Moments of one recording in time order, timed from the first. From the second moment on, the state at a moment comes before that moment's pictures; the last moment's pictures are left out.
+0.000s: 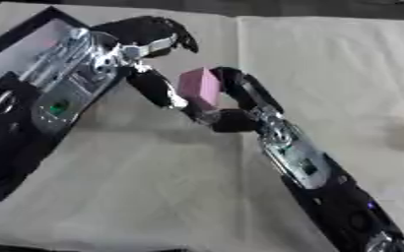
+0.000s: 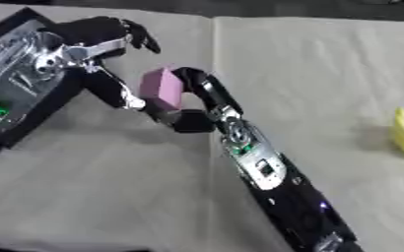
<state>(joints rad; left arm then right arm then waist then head) -1.00 0.44 -0.57 -1.54 -0.72 0.23 -0.59 -0.64 -0.12 0.38 -1.42 0.05 -0.04 -0.03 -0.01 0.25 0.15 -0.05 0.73</state>
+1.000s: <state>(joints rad) -1.00 0.39 -0.57 -1.44 -0.72 0.19 -0.57 -0.64 -0.14 0.39 -1.41 0.05 -0.06 -0.01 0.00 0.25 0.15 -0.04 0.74</state>
